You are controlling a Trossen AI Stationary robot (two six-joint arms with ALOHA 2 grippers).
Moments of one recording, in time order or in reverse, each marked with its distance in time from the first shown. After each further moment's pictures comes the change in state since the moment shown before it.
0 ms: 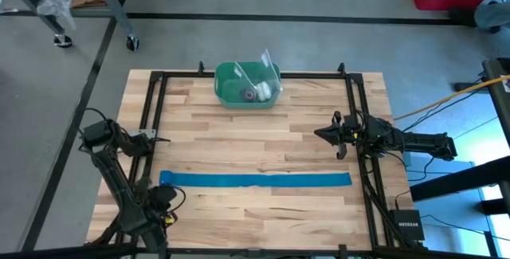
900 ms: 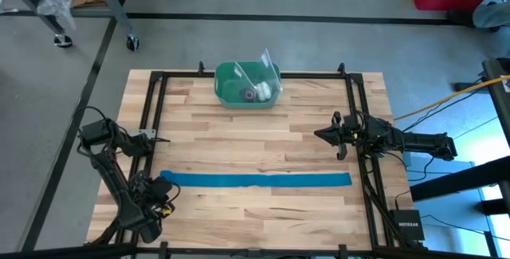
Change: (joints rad) left arm -0.061 -0.010 -0.190 0.076 -0.037 -0.130; right arm 0.000 0.000 0.000 -0.007 -0.016 0.002
